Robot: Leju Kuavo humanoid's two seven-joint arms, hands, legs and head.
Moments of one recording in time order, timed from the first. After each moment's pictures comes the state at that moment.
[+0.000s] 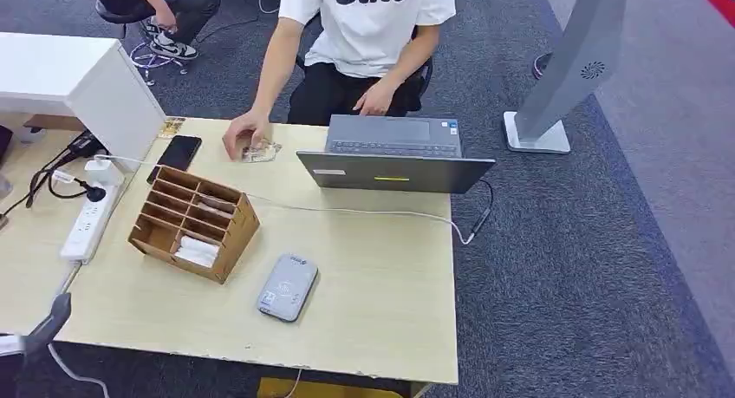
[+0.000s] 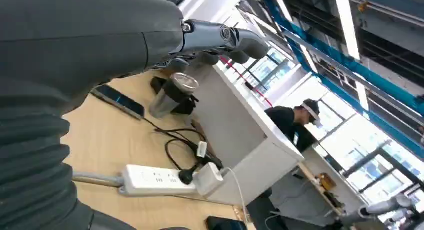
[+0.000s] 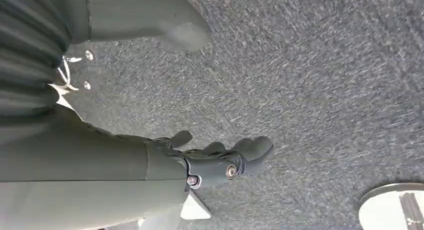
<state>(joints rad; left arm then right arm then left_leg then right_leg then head) 0.14 0.13 0.22 -1.69 -0.33 0.30 -0.46 -0.11 -0.01 -1.21 -0.22 0.62 -0.54 -0.05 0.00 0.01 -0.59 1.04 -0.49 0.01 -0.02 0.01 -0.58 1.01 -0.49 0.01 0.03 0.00</state>
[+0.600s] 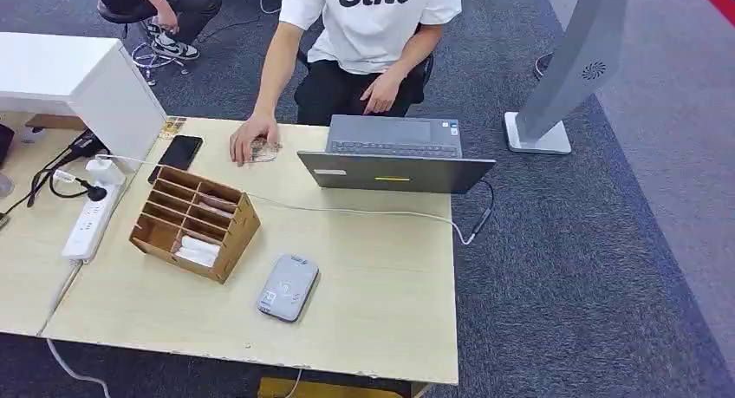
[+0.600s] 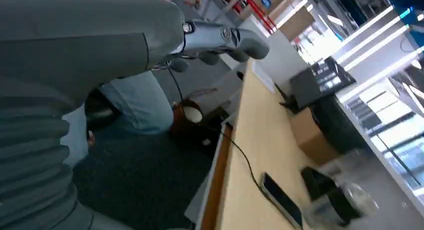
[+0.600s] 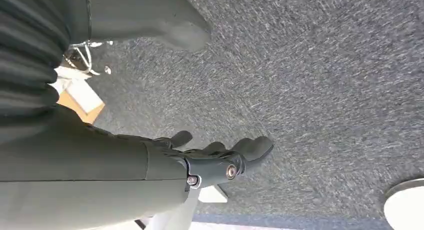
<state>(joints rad) 0.18 -0.12 0.95 -1.60 -0.31 0.05 -0.53 -0.10 0.00 -1.21 -0.22 0.68 -0.59 0.04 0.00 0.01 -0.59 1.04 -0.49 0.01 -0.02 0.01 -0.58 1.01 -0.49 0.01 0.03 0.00</state>
